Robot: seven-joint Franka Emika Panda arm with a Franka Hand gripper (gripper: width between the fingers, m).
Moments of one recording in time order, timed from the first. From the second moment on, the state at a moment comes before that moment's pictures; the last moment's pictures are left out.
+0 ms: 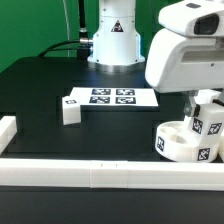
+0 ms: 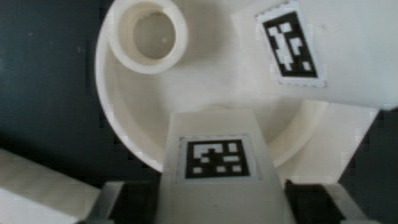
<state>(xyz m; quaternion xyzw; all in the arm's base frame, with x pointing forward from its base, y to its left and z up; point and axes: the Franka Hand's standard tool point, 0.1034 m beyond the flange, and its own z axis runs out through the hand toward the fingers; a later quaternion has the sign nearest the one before) 0.611 0.100 0.076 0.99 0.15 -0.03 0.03</state>
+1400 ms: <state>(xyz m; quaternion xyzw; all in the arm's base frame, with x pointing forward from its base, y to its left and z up) 0.616 0.077 0.074 0.96 -0.27 0.02 0.04</state>
